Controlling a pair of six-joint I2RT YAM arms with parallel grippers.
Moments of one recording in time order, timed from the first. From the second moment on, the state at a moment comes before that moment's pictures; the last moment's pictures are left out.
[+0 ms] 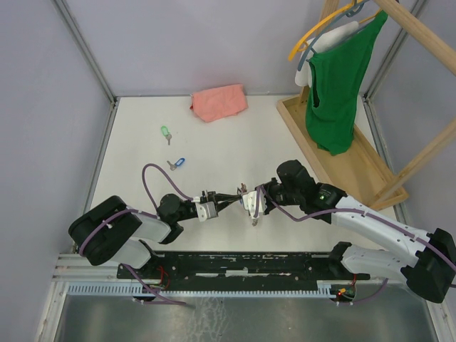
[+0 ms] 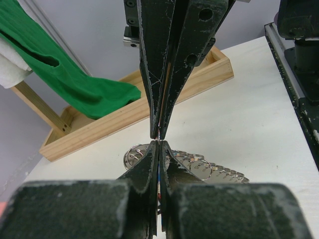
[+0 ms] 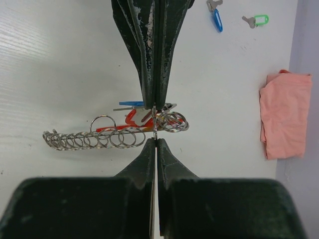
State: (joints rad) left arm -0.77 1.44 0.18 1.52 0.63 0.34; right arm 0.84 1.07 0.78 -0.31 -0.39 -1.02
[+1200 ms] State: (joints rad) left arm -0.77 1.43 0.18 1.52 0.61 0.33; right arm 0.84 1.07 0.78 -0.31 -0.38 -1.00
